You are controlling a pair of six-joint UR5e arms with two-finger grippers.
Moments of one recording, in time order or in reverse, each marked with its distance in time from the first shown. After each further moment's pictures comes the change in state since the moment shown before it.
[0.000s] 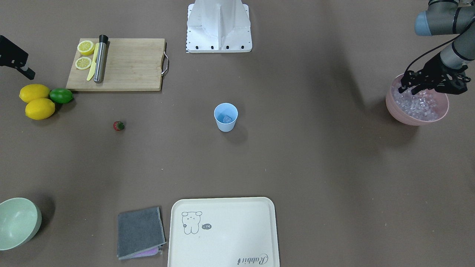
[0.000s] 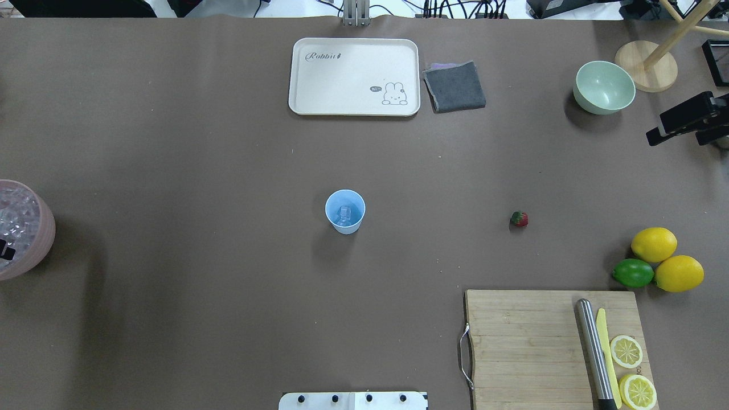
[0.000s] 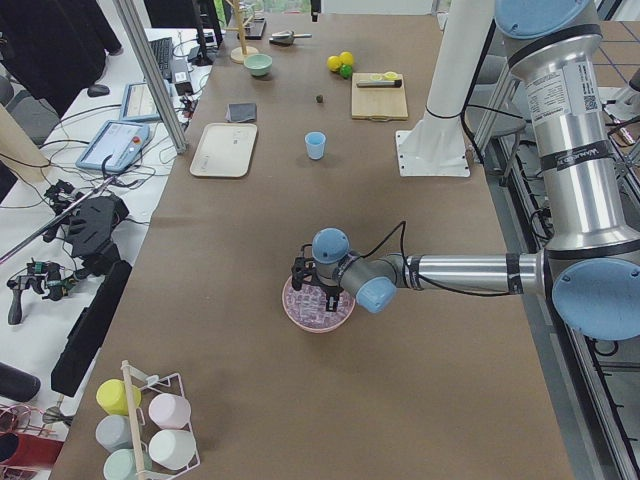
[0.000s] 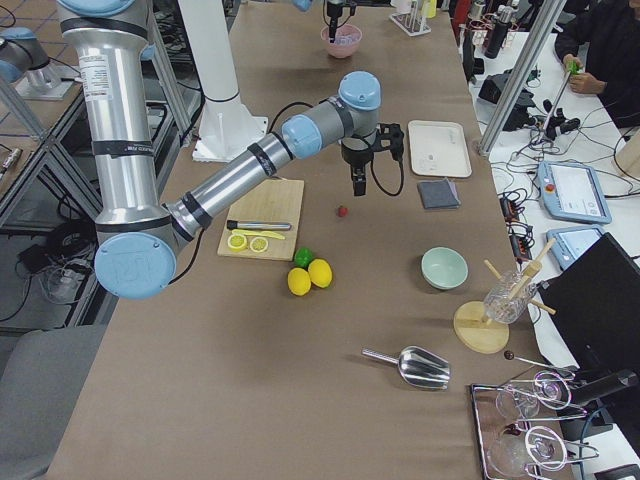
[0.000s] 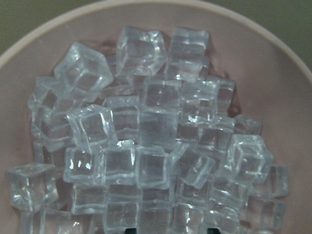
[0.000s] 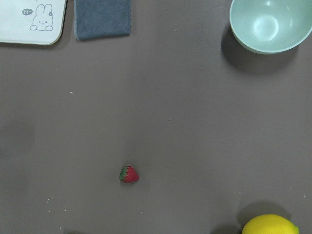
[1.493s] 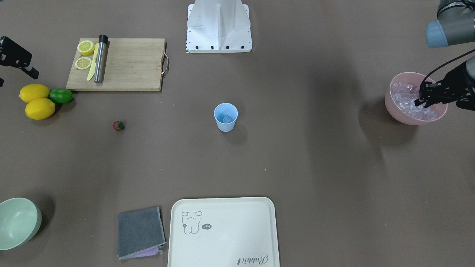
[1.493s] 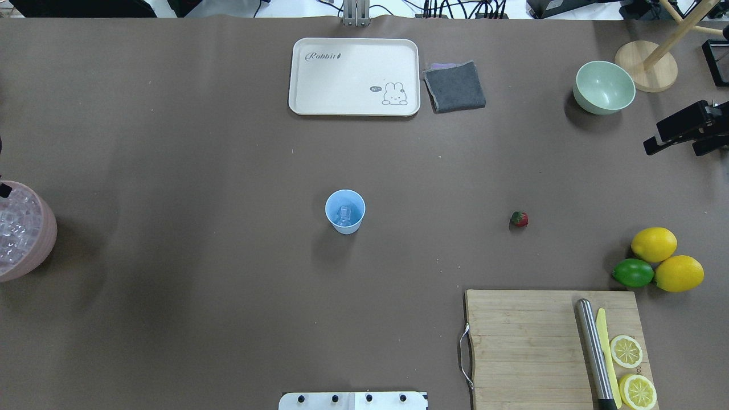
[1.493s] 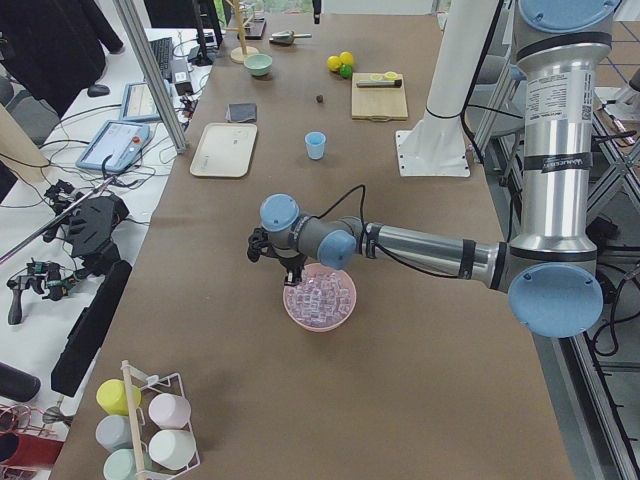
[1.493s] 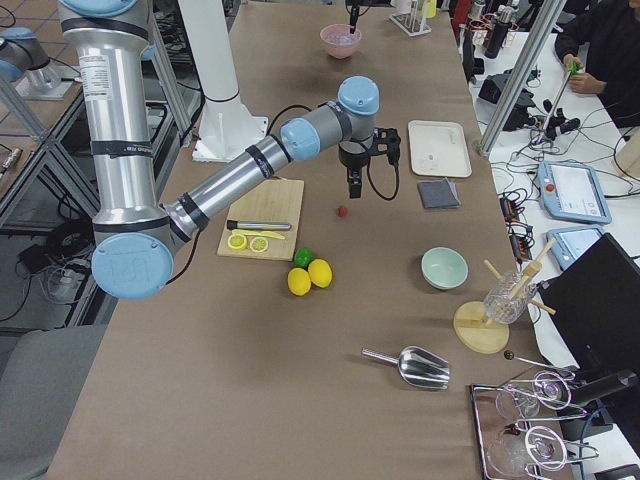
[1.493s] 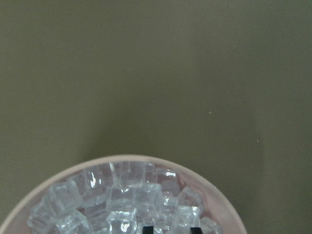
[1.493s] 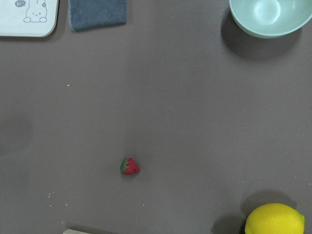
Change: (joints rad) left arm -0.204 -0.258 -0.064 0.536 -0.104 0.355; right arm -0.016 -0.017 -0.002 0.002 0.013 0.025
